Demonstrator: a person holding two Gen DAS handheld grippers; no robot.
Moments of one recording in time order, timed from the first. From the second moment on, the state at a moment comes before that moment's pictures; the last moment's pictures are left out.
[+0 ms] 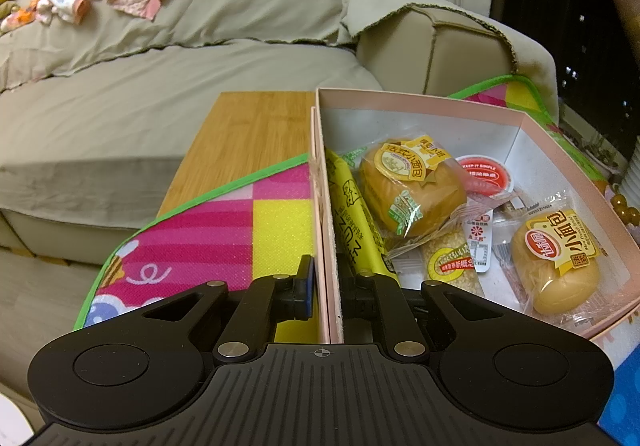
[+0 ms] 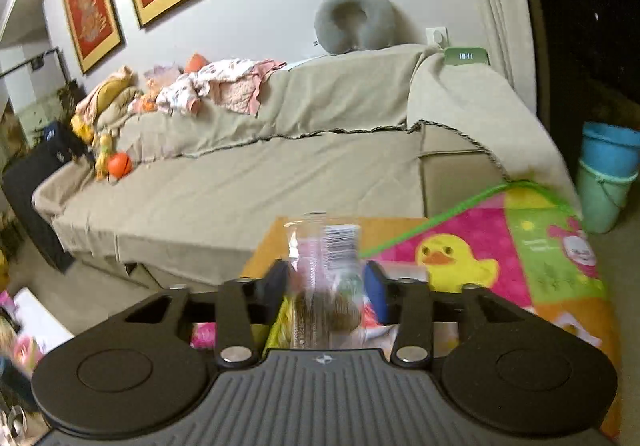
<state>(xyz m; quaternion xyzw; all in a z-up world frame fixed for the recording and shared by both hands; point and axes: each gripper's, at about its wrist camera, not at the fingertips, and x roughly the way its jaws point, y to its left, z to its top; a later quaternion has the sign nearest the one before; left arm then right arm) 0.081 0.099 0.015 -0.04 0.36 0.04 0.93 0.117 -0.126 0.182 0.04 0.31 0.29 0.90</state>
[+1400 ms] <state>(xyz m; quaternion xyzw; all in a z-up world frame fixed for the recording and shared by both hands) 0.080 0.102 0.015 -0.04 0.36 0.04 0.93 0.233 -0.301 0.006 0.06 0.41 0.03 0.91</state>
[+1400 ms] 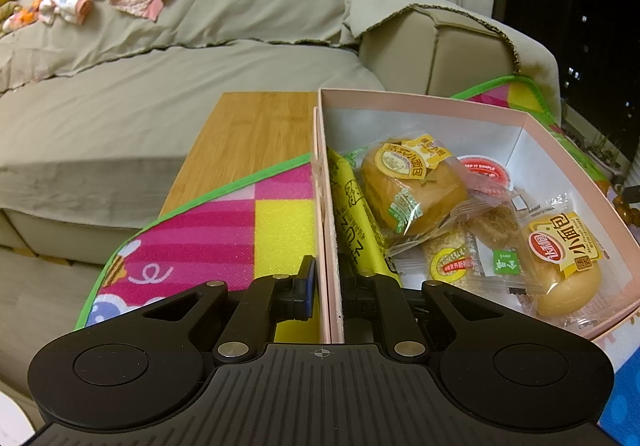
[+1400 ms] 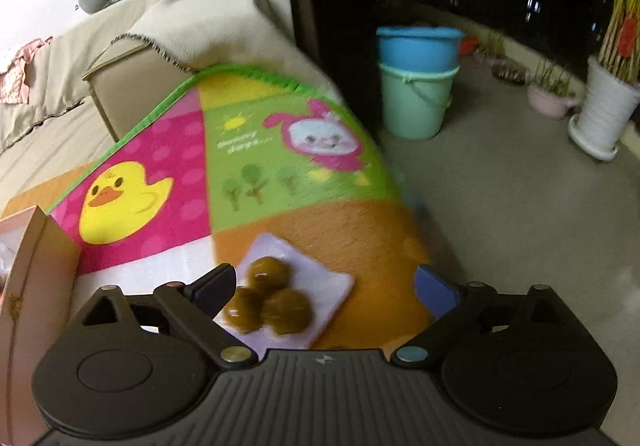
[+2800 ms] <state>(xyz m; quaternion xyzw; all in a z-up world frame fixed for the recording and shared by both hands) 0.079 0.102 0.014 -0.04 0.36 0.04 0.93 0.116 -0.212 -0.001 -0.08 0.41 0.13 0.90</state>
